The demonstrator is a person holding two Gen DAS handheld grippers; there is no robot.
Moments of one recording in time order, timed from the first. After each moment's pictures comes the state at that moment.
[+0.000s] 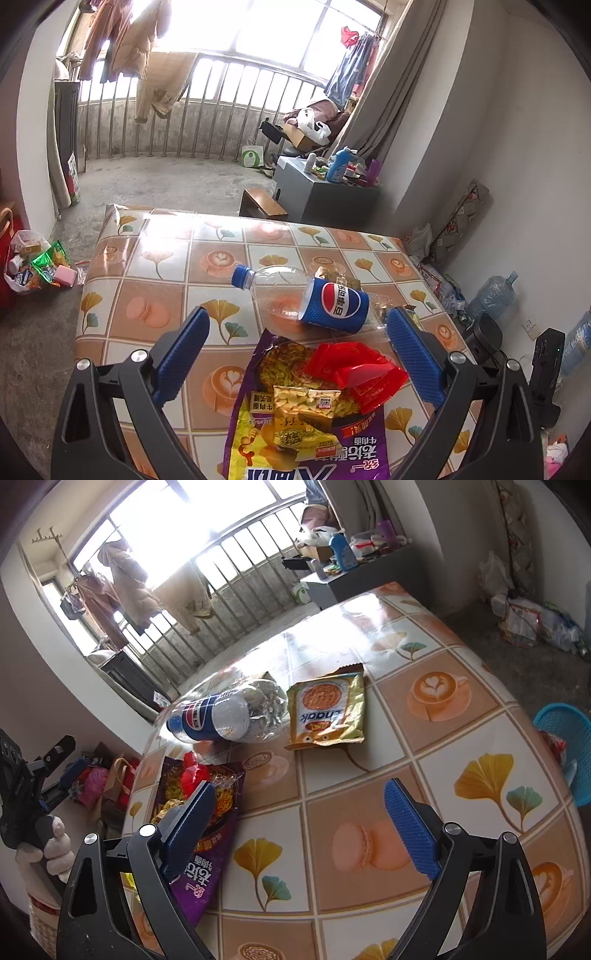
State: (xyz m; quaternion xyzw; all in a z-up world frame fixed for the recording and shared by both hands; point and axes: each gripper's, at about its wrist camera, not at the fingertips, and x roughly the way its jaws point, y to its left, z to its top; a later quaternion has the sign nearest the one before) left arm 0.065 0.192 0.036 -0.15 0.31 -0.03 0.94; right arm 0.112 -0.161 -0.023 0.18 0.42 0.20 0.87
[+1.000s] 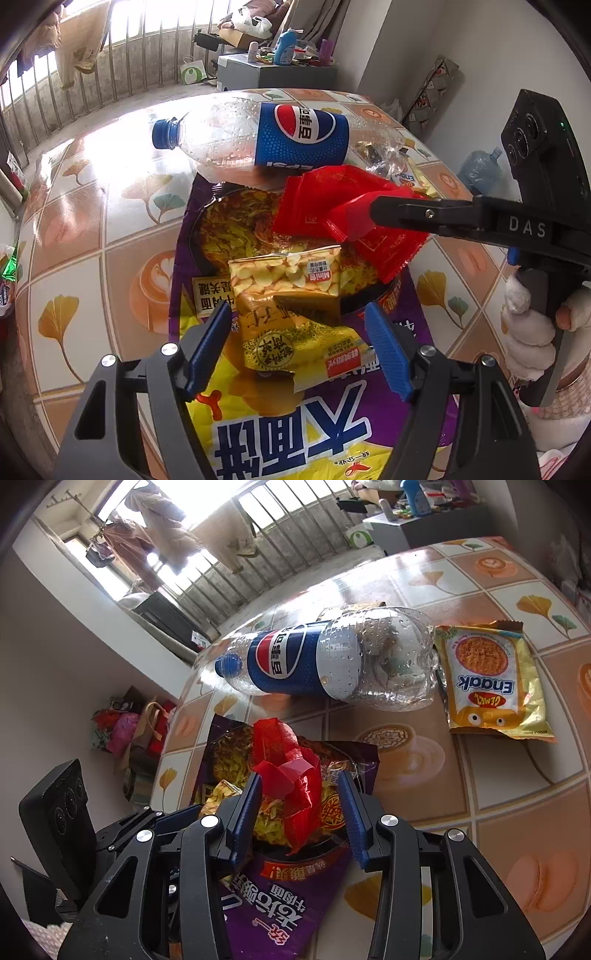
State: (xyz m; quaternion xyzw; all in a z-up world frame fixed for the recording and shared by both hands) left arm 0.080 0.138 -0.068 -0.04 0.48 -0.14 0.86; right arm 0.148 -0.060 -0.035 0.14 0.49 0.29 0.81
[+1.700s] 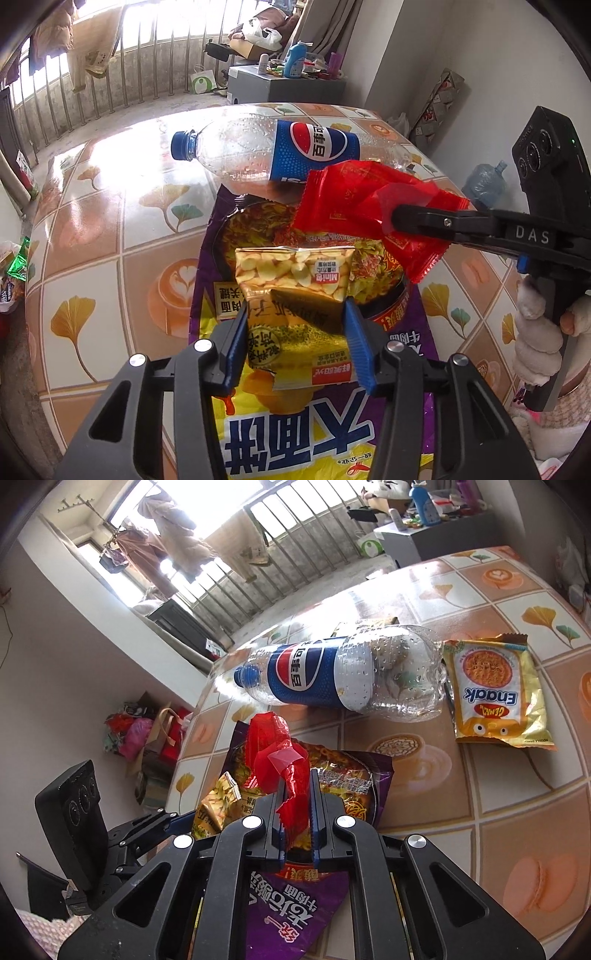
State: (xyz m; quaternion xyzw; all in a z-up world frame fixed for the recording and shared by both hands) left arm 0.070 0.151 -0.056 -0.05 0.46 -0.12 0.88; right arm 0.141 -0.066 -0.020 0.16 0.47 0.32 0.81
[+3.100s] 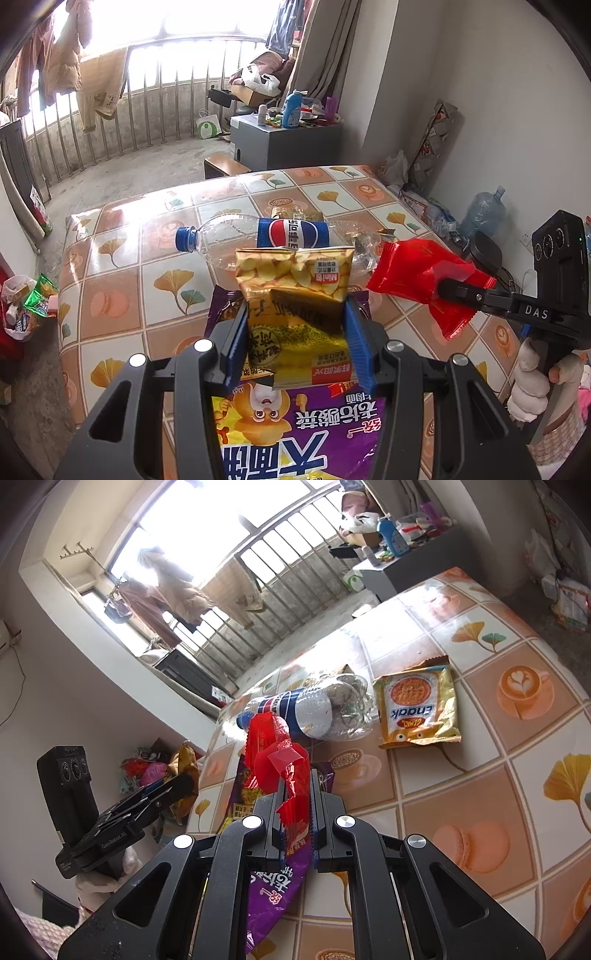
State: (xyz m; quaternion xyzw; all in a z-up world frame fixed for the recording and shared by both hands) left arm 0.076 0.129 0.017 -0.03 0.38 -0.10 0.92; right arm 0.118 -0.143 -0.012 0.23 0.41 0.30 0.83
